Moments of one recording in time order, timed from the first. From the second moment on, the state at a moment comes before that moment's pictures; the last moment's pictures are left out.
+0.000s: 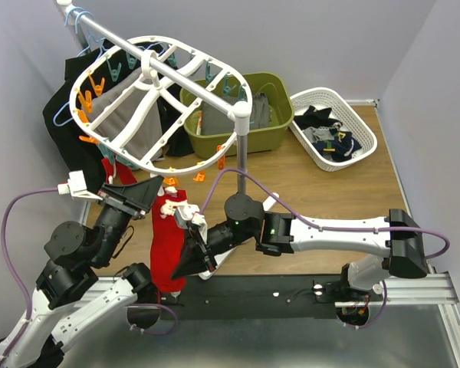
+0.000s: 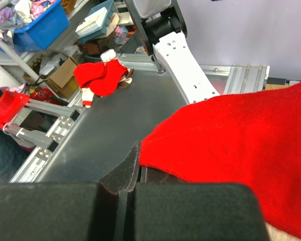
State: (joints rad) left arm -0.81 0.30 0.90 -0.43 -0.42 -0.97; right arm 1.37 1.52 1.17 0.29 -0.68 0.24
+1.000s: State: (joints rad) left arm -0.81 0.32 0.97 -0.45 -0.45 -0.93; right arm 1.37 1.69 1.10 0.38 -0.72 0.33
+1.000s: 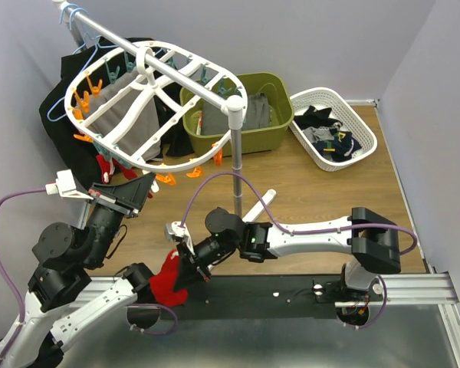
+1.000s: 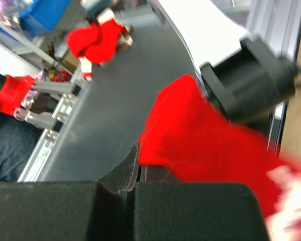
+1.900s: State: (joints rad) left arm -0.81 0.34 0.99 -0.46 -0.45 -0.90; right arm 1.39 0.94 0.74 -0.01 0.13 0.25
